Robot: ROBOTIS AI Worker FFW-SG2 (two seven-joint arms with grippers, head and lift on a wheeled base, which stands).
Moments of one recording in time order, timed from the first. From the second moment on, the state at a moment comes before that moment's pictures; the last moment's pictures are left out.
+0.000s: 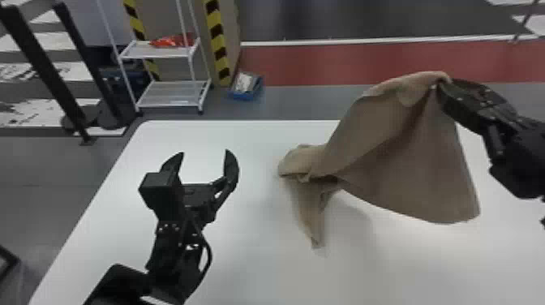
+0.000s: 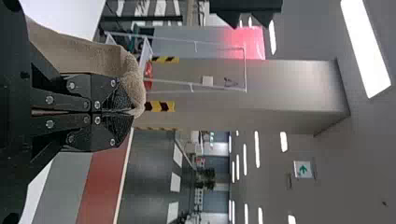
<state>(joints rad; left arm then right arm) 0.22 0.25 -0.20 -1.85 0.20 -0.02 0.32 0.29 -0.29 -0.15 -2.49 -0.38 0.55 0.21</state>
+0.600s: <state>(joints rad) 0.21 0.25 -0.24 -1.84 0.20 -0.03 0.29 0.22 -0.25 -0.36 -1.84 -0.41 0.32 0.19</state>
